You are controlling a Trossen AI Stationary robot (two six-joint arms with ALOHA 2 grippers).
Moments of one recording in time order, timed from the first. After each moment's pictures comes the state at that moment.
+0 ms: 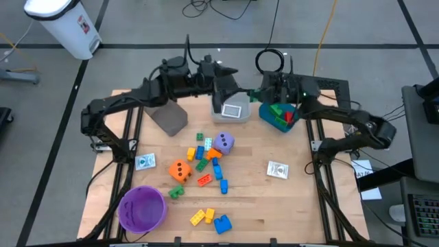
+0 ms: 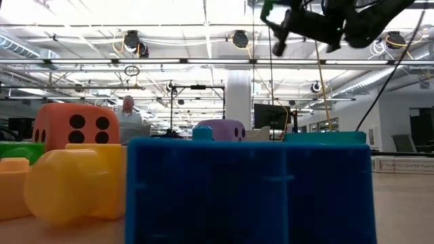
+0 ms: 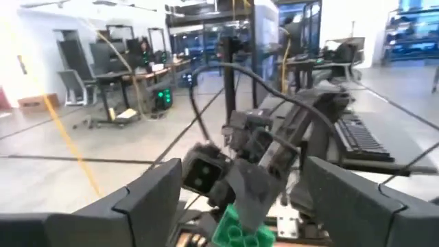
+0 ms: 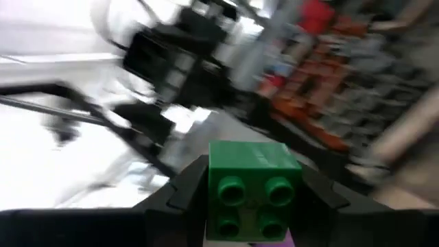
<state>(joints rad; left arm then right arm) 0.26 1.59 1.71 -0.07 0.07 0.10 -0.66 1.25 0.72 0.92 -0.76 1.20</state>
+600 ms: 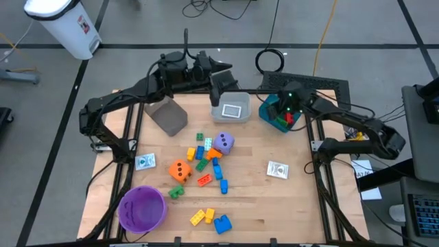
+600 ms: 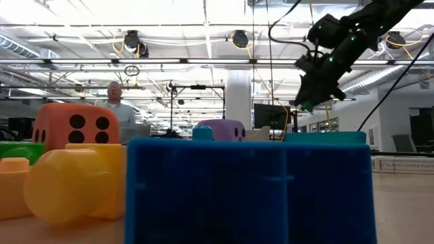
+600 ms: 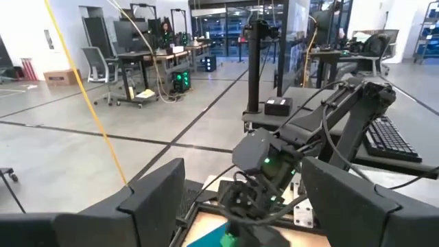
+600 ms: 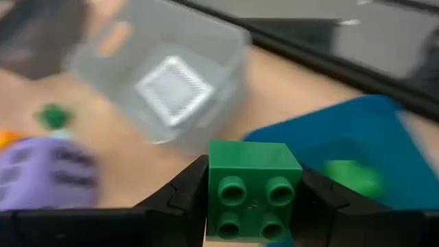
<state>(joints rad) 0.31 1.57 1.71 -0.15 0.04 0.05 -0.73 1.11 0.72 -0.34 -0.05 0.30</state>
